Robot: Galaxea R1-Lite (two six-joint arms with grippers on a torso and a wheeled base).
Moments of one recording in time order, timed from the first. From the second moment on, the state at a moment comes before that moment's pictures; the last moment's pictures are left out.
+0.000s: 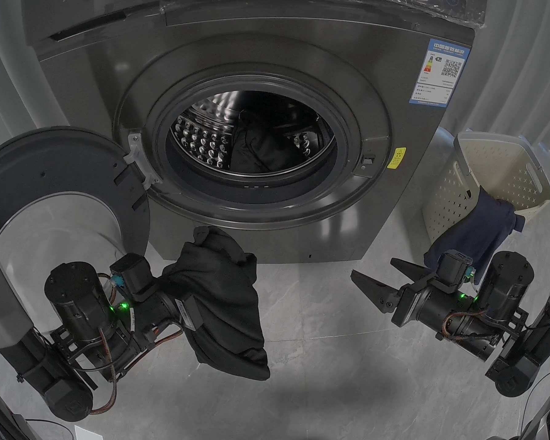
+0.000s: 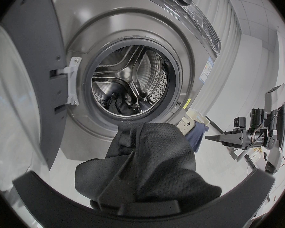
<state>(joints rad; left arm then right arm) -0.55 1.82 -0.27 -1.55 0.05 -0.16 0.58 1.85 -0.29 -1.54 0.04 0.29</state>
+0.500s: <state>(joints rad) -0.58 1.86 -0.32 -1.55 0.04 -0.16 0.66 1.86 -0.20 -1.54 0.06 0.29</state>
